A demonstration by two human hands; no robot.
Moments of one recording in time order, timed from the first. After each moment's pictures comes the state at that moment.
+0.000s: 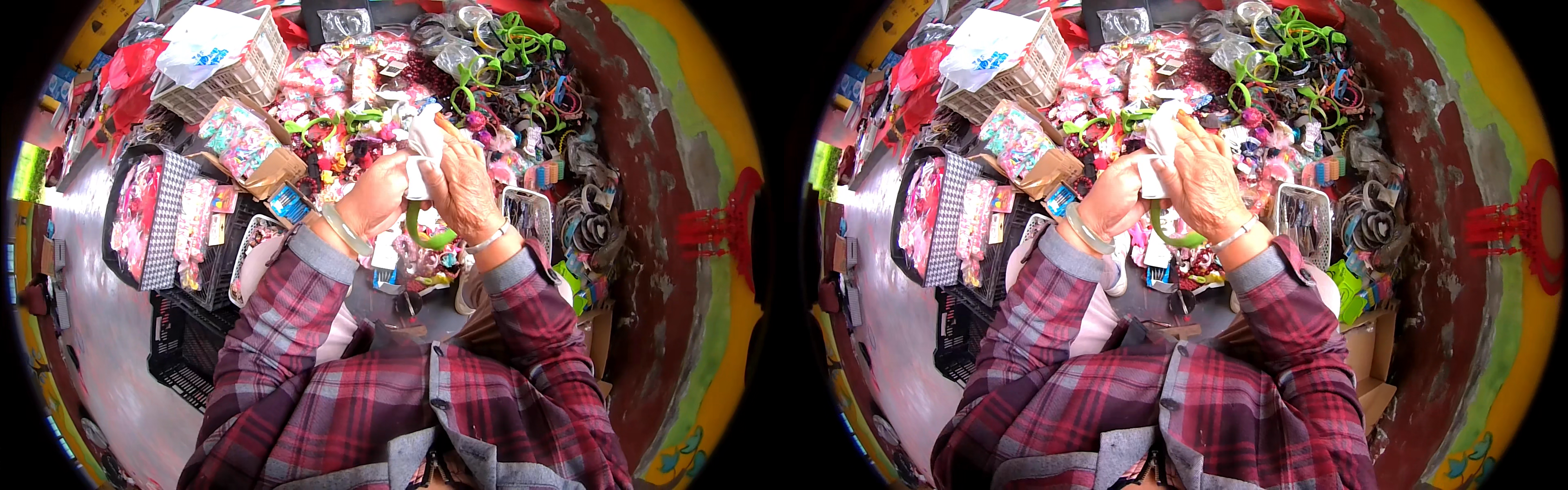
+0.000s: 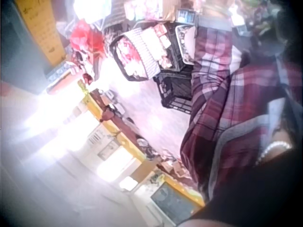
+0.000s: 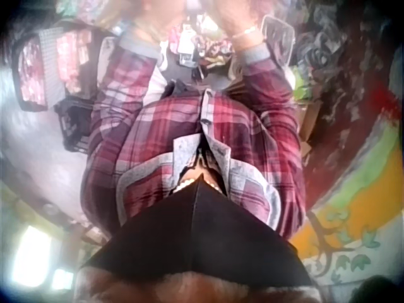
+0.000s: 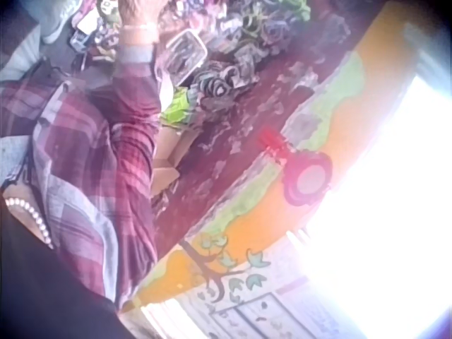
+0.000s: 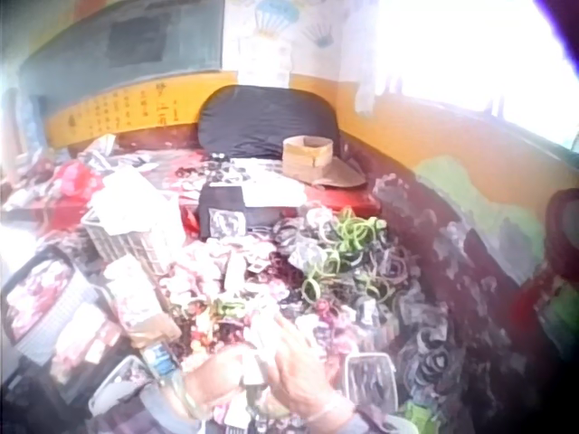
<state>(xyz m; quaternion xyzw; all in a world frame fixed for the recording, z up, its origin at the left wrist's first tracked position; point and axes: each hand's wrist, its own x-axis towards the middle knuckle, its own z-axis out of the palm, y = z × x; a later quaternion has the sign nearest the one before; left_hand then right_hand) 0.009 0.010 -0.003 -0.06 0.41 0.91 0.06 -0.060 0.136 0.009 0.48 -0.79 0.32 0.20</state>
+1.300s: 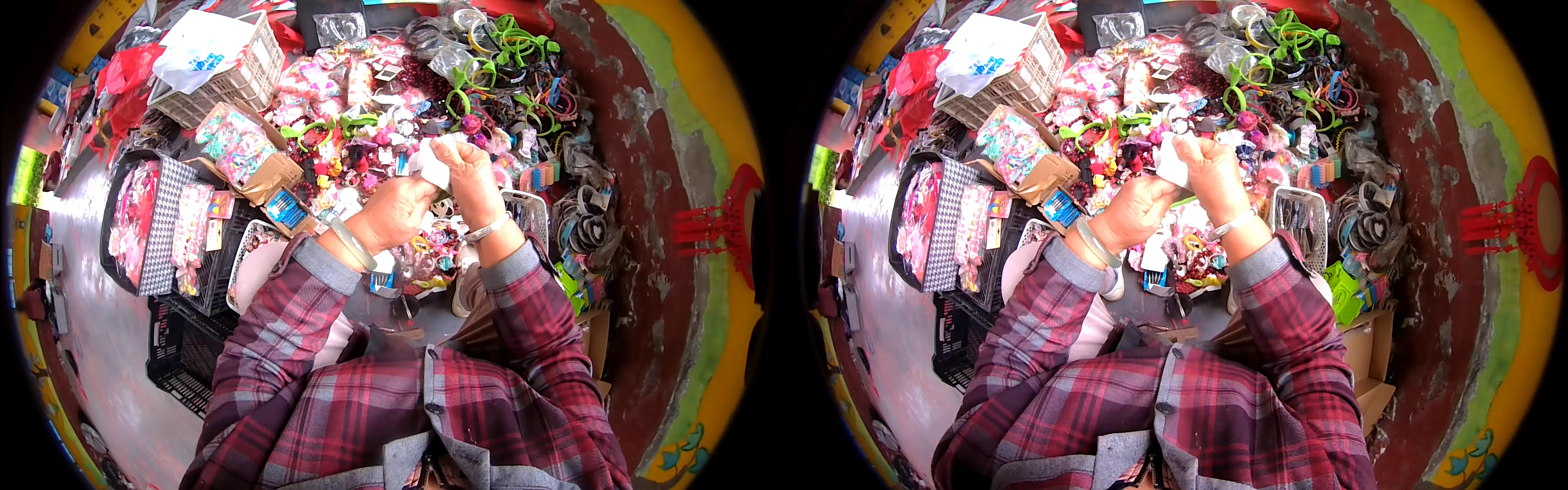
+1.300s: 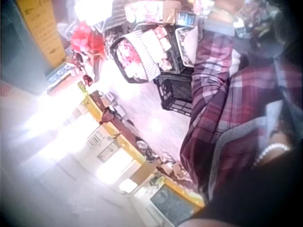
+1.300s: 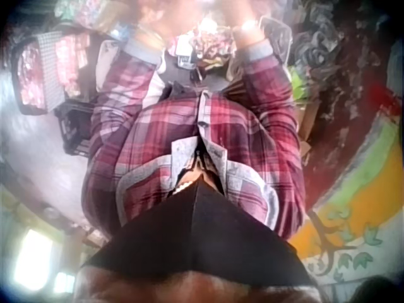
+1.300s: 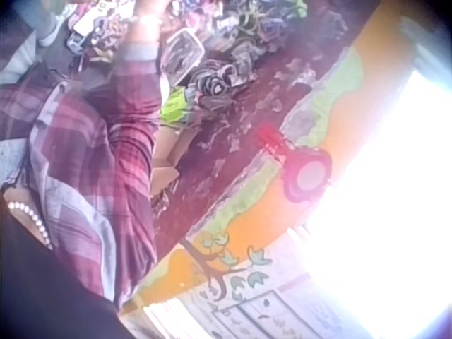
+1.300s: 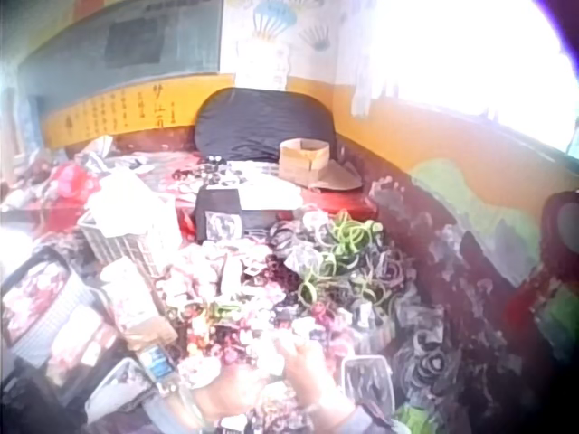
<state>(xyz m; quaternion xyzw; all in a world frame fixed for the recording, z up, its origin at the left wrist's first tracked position) 0.008 0.015 -0.015 0.12 0.86 0.49 -0.03 -0.073 0.138 -0.002 0.10 -0.61 0.75 -0.25</state>
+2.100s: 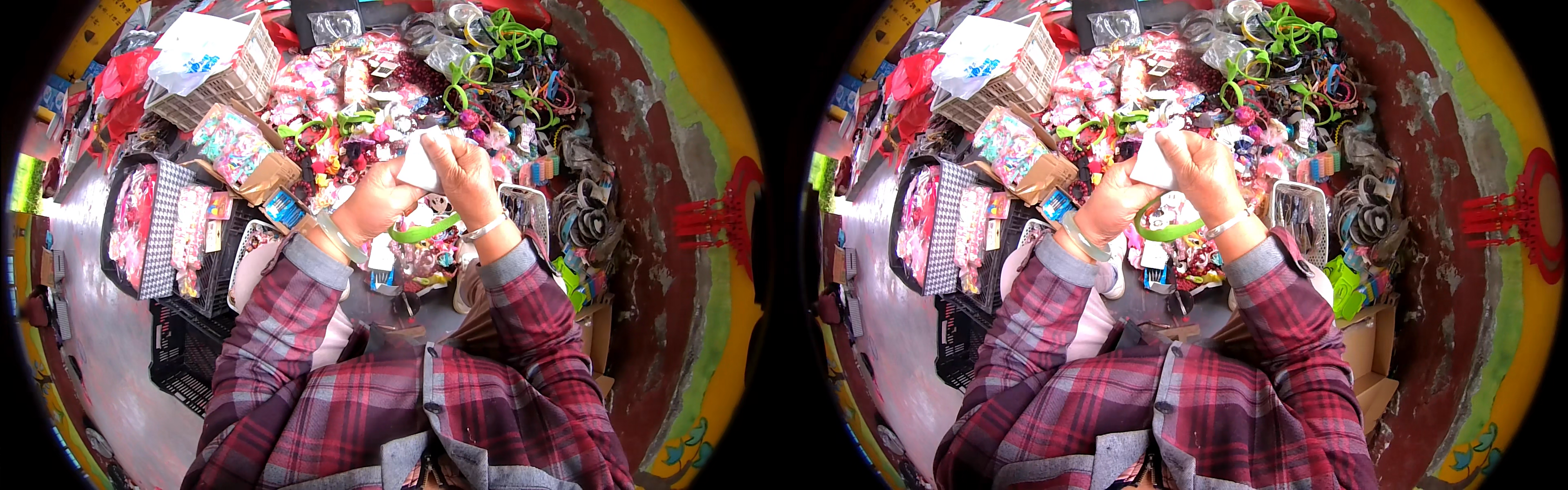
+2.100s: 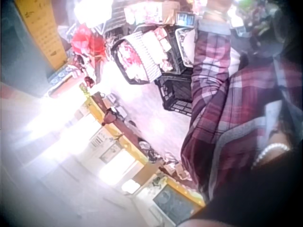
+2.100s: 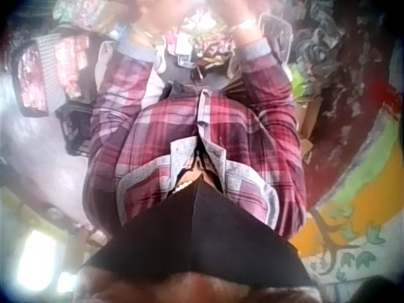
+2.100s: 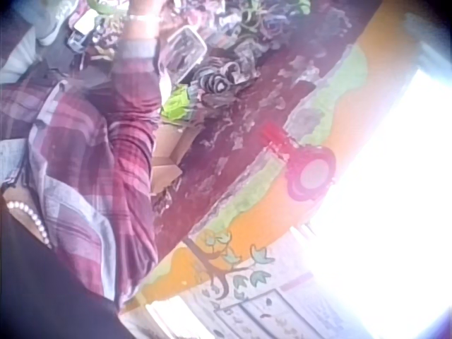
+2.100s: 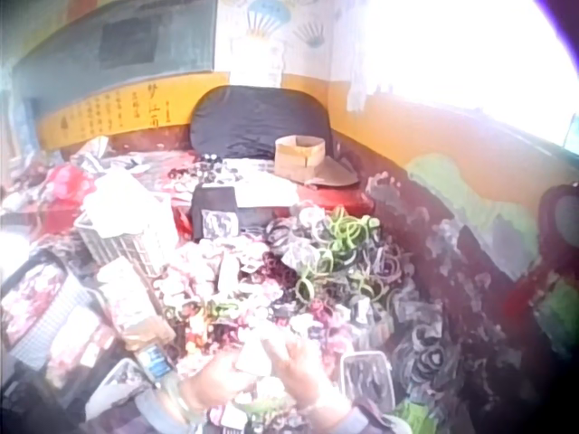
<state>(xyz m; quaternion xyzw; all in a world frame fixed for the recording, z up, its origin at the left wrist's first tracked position) 0.011 0.008 -0.010 0.03 0.58 0.81 0.05 -0.063 0.139 0.013 0.23 -0.72 0.64 -0.12</state>
